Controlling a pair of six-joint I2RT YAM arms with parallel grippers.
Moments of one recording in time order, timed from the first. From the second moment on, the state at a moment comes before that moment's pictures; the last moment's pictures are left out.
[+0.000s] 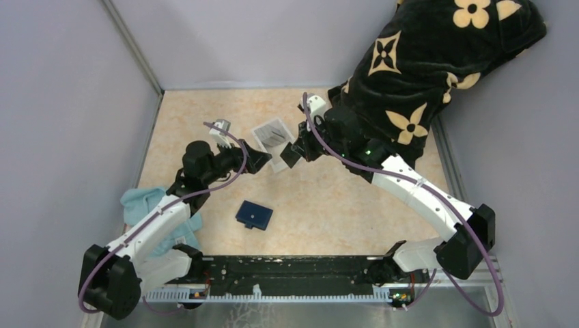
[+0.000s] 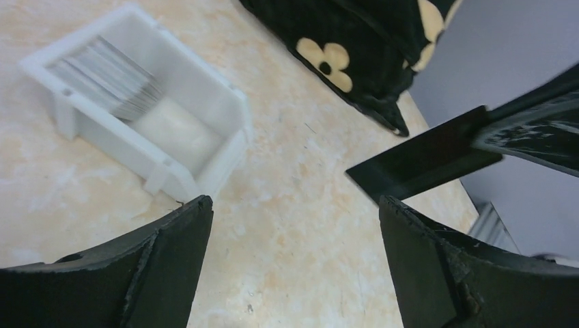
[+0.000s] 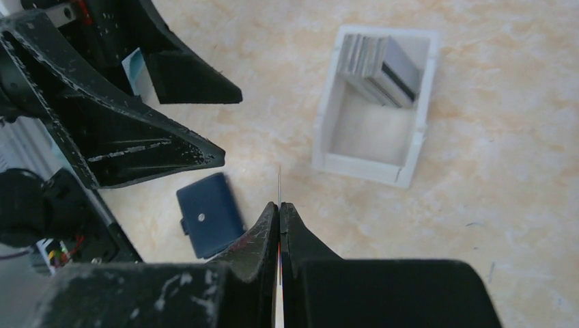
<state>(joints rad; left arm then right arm) -0.41 1.06 0.63 0.25 0.30 -0.53 0.73 1.31 1.26 -0.35 -0.14 0.15</state>
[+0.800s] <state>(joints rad) -0.43 1.15 0.63 0.29 0.70 -0.41 0.66 1.32 1.13 -0.33 -0.53 0.24</state>
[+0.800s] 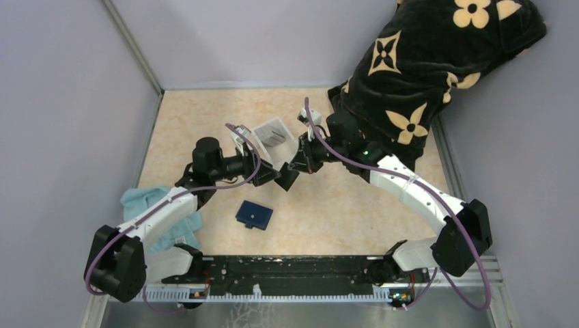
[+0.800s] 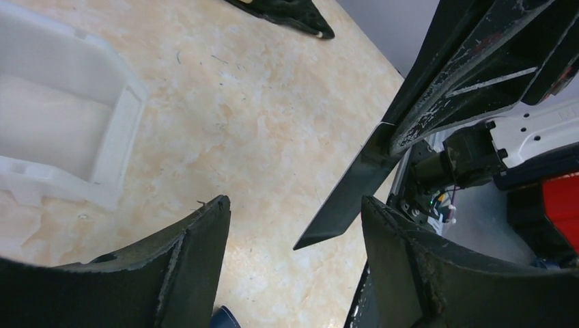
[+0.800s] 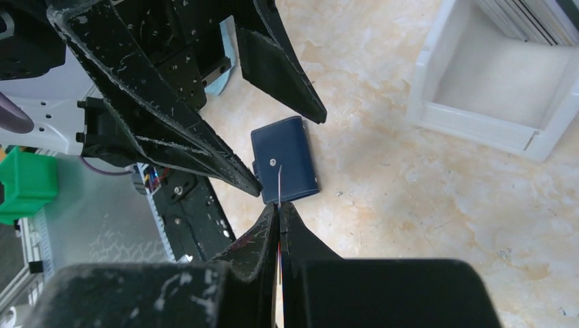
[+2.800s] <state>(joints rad) -0.57 0.92 0.44 0.03 -0.06 -0.90 0.79 1.29 0.98 -0.21 -0.13 0.11</state>
